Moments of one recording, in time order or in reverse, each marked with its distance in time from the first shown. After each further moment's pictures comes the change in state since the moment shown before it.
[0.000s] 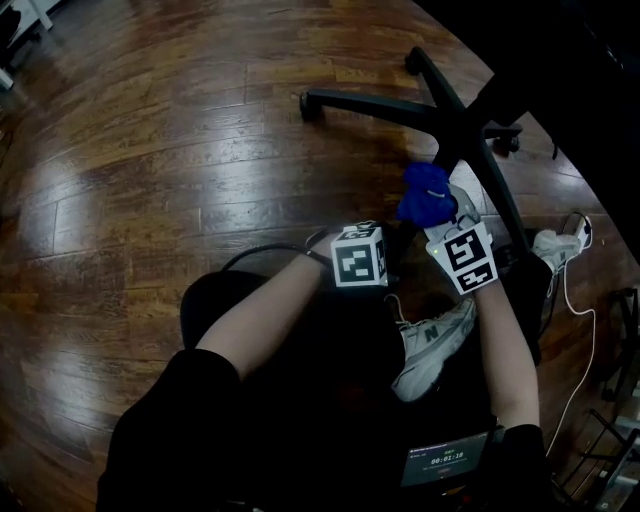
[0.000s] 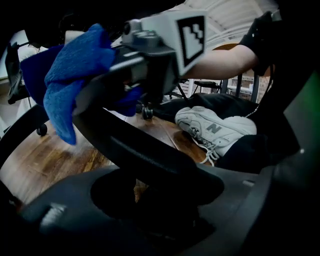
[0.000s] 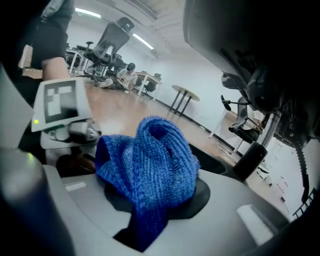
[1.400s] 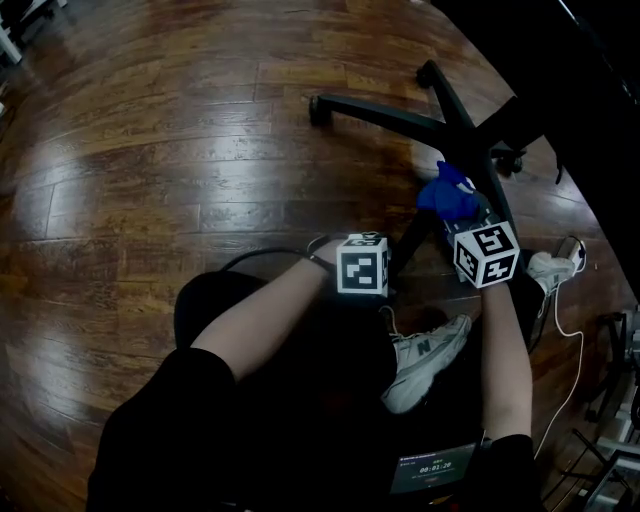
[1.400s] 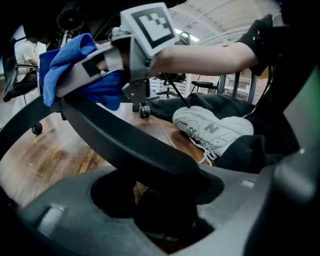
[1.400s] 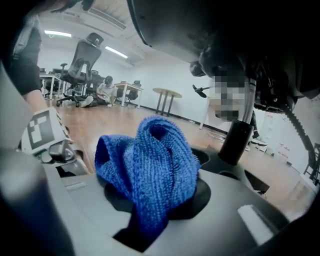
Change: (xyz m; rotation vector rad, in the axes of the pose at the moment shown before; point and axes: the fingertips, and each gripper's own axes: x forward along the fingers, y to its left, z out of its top) left arm 0.001 -0.004 0.002 0.002 0.004 -0.049; right arm 0.003 -0.053 -0.005 0.273 -0.045 -0.031
